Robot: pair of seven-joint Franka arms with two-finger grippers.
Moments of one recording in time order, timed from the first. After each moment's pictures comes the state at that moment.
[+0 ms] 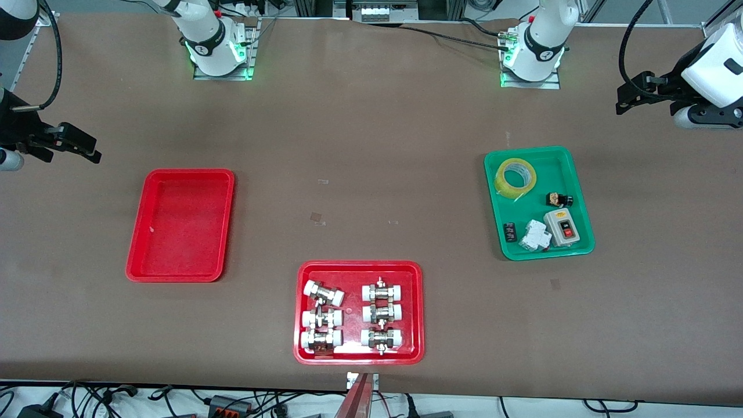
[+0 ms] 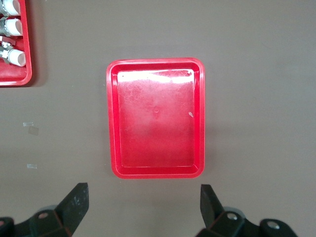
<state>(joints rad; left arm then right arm) 0.05 -0.01 -0.13 -1.50 0.00 1.33 -0.06 -0.03 0.01 -0.02 -1.68 0.02 1.72 -0.02</state>
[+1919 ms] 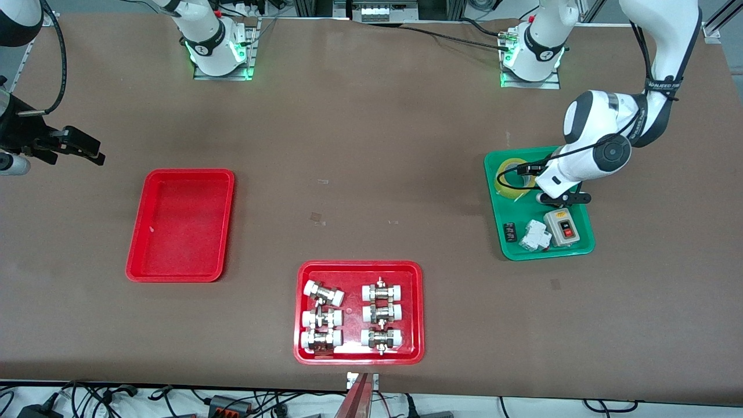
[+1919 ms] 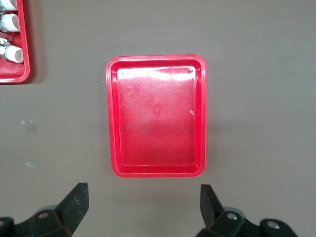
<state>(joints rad) 0.04 0.23 -0.15 -2.30 0.00 2.20 -0.15 -0.03 0.02 -0.02 -1.68 0.02 1.71 -0.02</state>
